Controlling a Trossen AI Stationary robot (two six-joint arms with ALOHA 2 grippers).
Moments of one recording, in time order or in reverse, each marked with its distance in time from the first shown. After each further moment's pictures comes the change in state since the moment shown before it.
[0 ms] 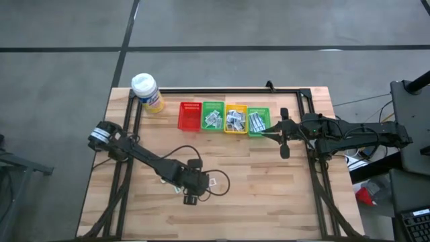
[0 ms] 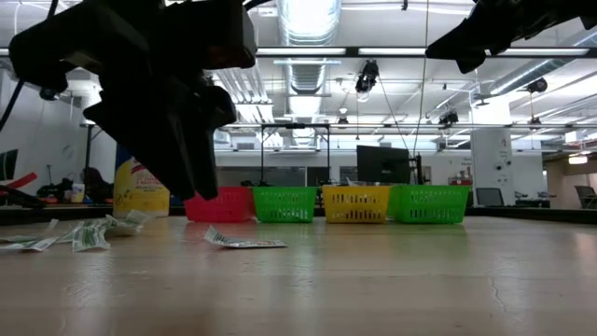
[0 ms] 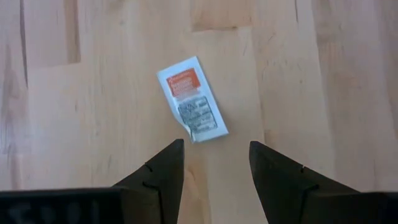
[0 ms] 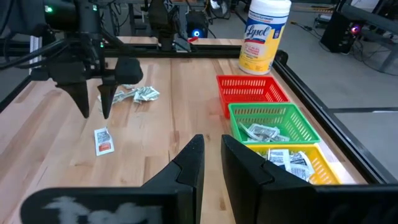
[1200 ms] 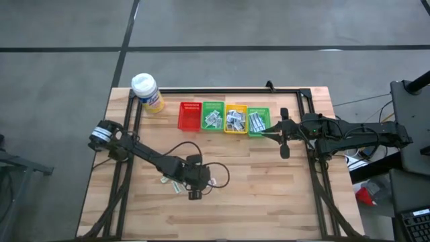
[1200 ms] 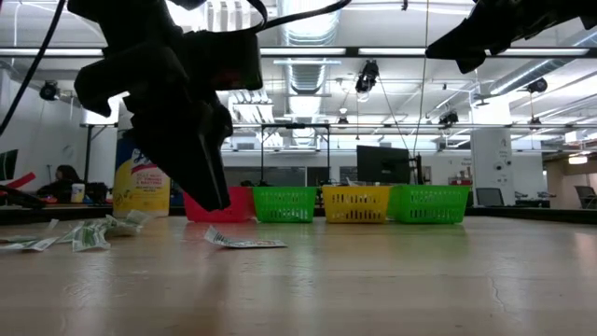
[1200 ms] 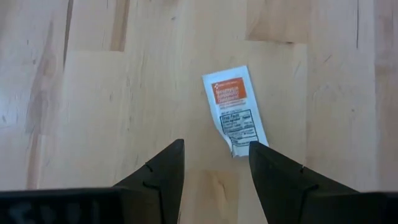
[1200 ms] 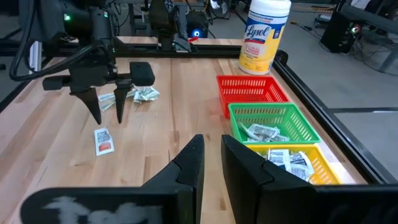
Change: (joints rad) left arm 0.044 0.003 -0.050 0.074 -0.049 -0.110; right arm 0.000 0.000 0.000 0.000 0.000 -0.001
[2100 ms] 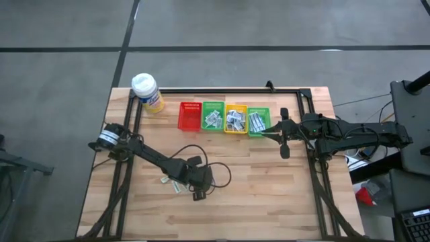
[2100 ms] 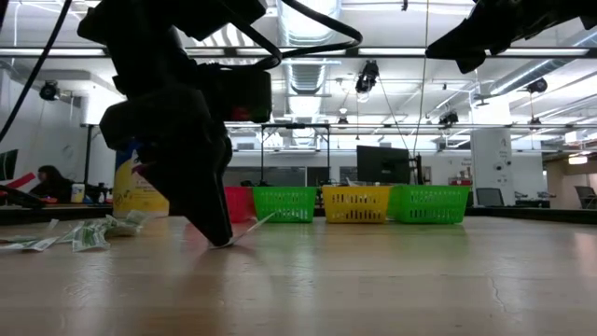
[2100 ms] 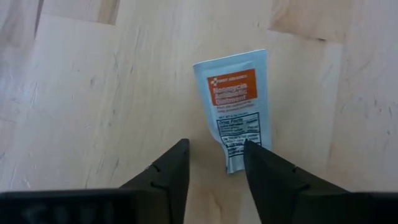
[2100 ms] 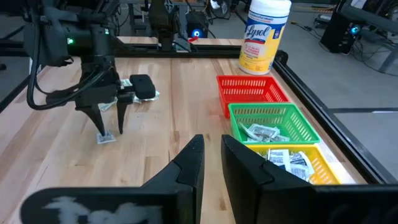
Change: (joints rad) left arm 0.003 0.107 0.013 0.042 0.020 -0.120; right arm 0.000 0.000 0.000 0.000 0.000 -0.001
